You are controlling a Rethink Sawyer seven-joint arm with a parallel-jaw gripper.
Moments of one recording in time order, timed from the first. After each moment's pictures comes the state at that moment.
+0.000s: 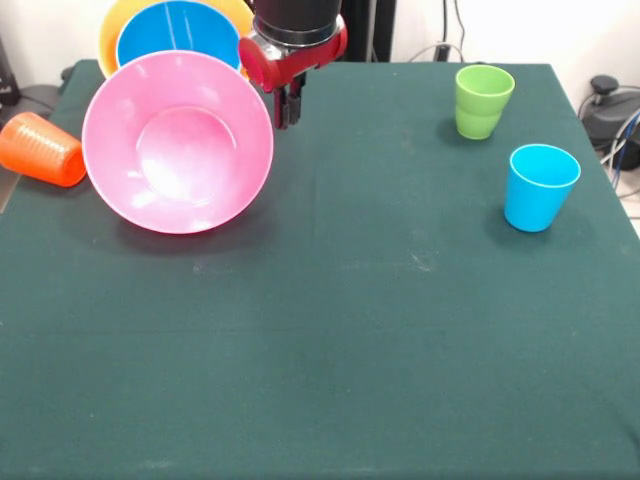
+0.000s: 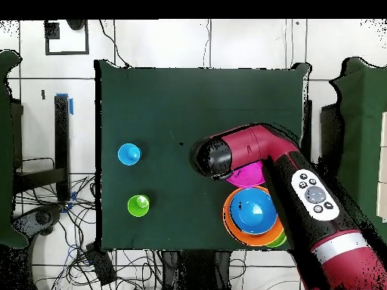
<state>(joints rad) -0.71 -0.65 0.66 1.70 -0.77 0.91 1.36</state>
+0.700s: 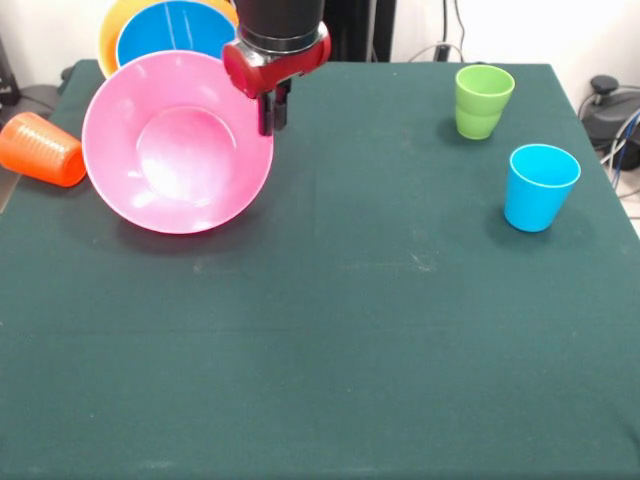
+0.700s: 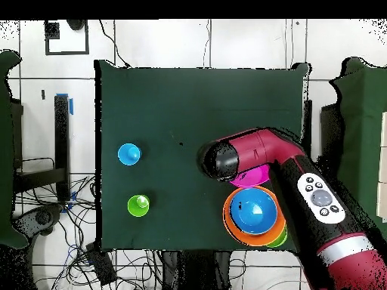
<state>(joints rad) -0.74 -0.64 0.65 1.71 -0.79 0.88 1.36</state>
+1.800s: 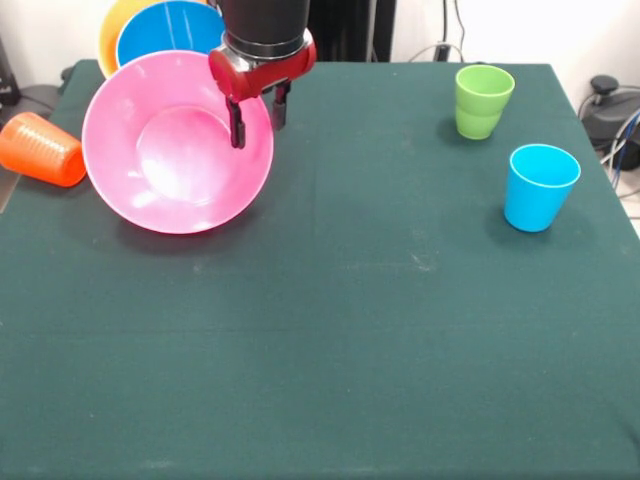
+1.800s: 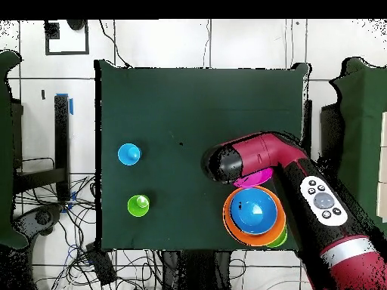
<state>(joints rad) -0.74 -0.63 0.63 1.71 -0.82 0.84 1.36</state>
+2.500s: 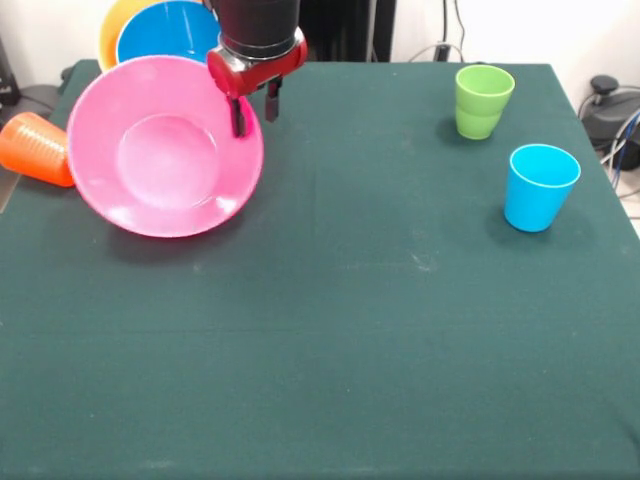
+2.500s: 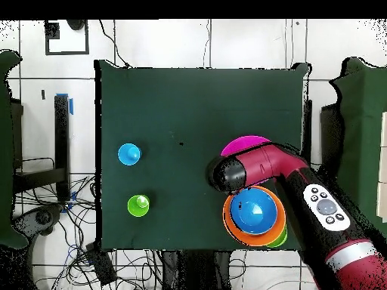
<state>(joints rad) -0.79 -0.60 0.64 1.78 -0.85 0.84 1.36</state>
